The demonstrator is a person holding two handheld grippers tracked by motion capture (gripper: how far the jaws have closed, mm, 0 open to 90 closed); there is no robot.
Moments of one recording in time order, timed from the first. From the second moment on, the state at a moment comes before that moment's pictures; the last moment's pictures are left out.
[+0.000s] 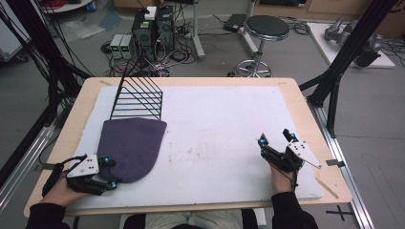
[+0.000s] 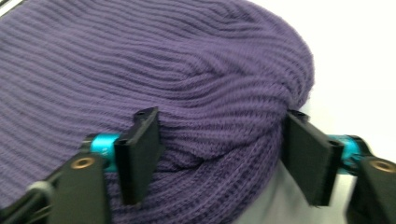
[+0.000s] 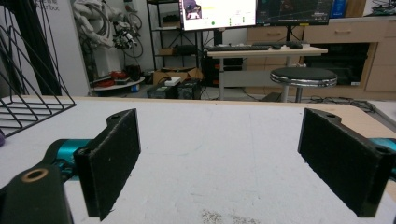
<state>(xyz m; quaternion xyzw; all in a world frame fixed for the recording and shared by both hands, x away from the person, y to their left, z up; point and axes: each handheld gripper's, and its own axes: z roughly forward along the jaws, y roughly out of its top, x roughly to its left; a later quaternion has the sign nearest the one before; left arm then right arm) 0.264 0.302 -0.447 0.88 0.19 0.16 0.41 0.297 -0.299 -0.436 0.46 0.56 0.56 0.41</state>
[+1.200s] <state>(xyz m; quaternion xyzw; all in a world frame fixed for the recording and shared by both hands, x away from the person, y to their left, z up) 0.270 0.306 -0.439 0.86 0.23 0.18 0.41 0.297 -0.297 -0.436 0.46 0.57 0.56 0.40</state>
